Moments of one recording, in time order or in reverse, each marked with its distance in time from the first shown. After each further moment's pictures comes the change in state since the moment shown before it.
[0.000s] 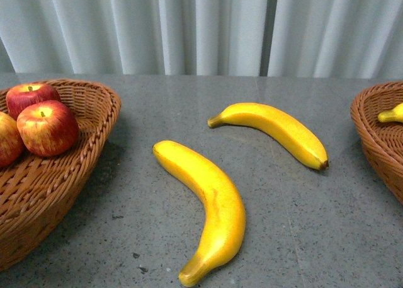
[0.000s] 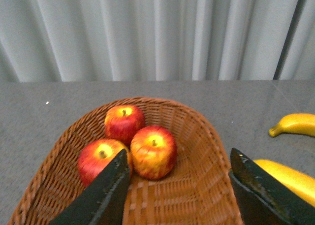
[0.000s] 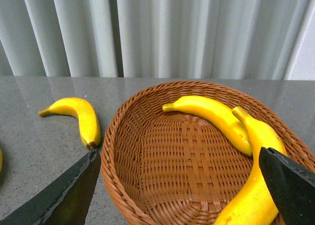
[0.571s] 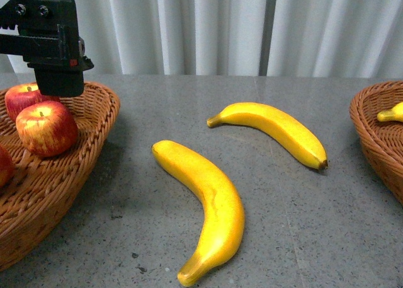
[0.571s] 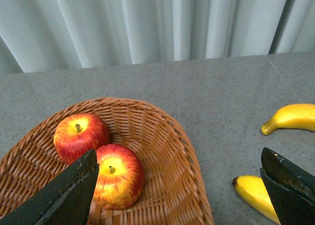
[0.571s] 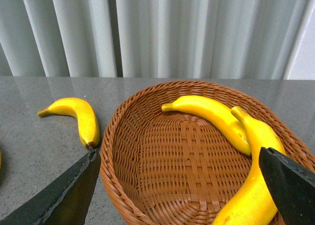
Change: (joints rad) left arm -0.060 0.496 0.332 -0.009 -0.027 -0.012; right arm 0.000 0.000 0.000 0.000 0.000 0.000
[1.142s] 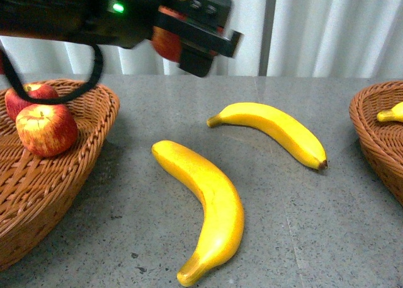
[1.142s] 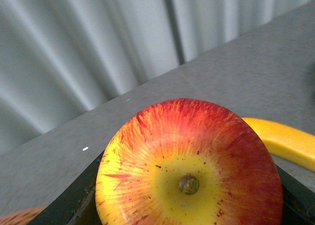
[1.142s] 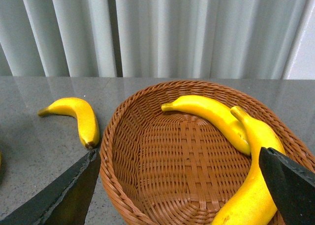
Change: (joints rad) left arm -0.095 0.362 0.335 0.020 0.229 0.249; right arm 0.000 0.000 0.000 0.000 0.000 0.000
